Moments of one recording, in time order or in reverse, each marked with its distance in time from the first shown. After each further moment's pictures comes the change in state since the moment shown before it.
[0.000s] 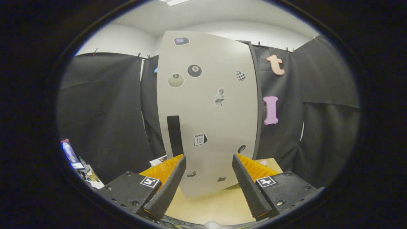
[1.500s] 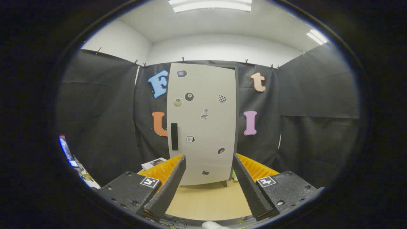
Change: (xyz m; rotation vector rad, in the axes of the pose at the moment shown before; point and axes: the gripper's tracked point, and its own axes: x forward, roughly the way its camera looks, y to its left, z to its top) arm -0.126 0.008 0.009 -0.043 -0.114 -0.140
